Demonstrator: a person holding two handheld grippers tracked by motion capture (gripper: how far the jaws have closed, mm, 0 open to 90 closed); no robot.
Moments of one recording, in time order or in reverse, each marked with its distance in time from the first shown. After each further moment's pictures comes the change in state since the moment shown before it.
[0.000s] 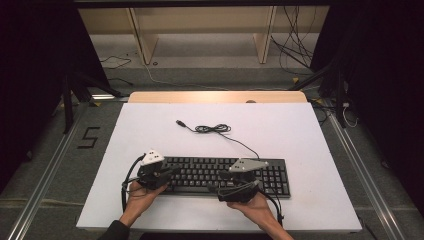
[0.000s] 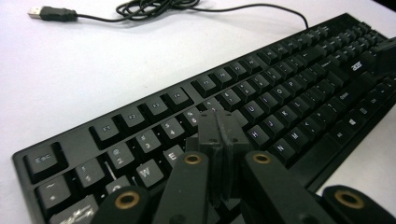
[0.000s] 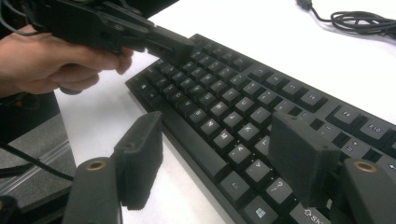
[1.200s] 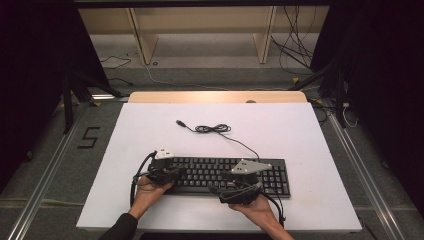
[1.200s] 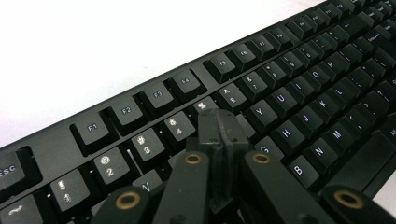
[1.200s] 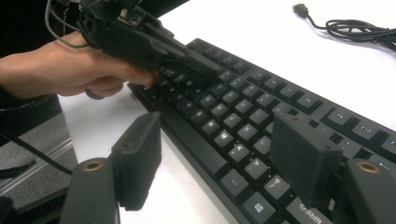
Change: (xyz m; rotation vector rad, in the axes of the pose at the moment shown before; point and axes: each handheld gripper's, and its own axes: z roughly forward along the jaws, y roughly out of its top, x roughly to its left) left arm 0.004 0.003 0.033 0.128 0.028 0.007; right arm 0.003 -0.002 -0.008 -0.021 -0.007 -0.014
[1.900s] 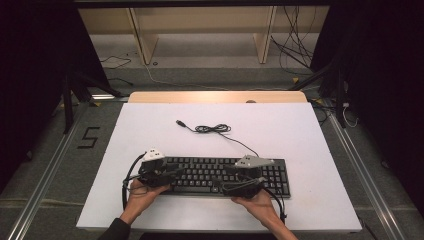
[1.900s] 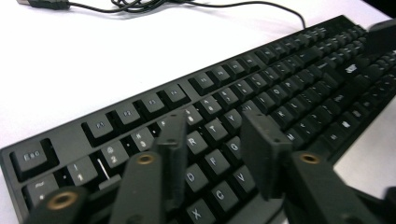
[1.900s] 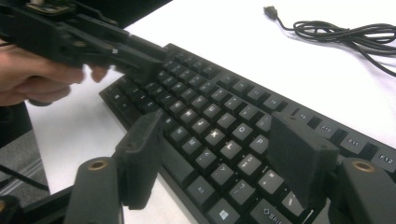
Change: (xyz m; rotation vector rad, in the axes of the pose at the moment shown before) left arm 0.000 -0.005 -0.031 -0.103 -0.063 -0.045; right arm -0.016 0.003 0.002 -0.011 -0.066 0.032
